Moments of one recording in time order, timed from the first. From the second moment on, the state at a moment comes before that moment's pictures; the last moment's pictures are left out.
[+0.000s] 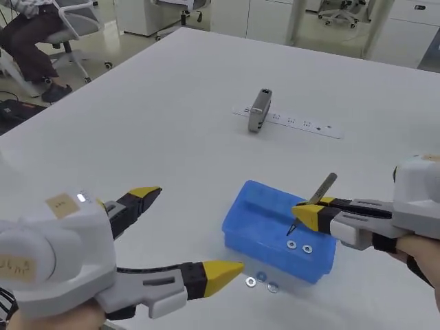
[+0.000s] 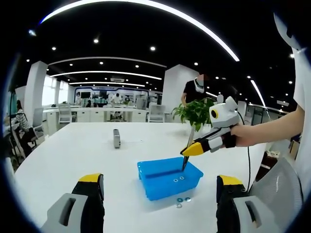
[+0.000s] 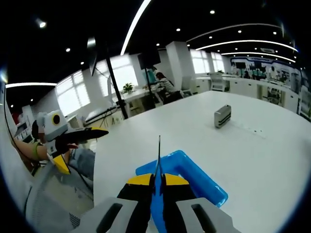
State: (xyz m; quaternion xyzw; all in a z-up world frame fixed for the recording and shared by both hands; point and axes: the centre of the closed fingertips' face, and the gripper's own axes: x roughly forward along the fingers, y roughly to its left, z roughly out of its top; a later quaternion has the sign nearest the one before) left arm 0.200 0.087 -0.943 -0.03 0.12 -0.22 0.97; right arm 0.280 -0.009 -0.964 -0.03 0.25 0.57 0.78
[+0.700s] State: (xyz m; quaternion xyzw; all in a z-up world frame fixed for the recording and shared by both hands) left arm 0.199 0.087 -0.943 -0.03 0.12 -0.22 0.97; right arm 0.249 -0.012 -0.969 0.00 0.25 0.58 0.78
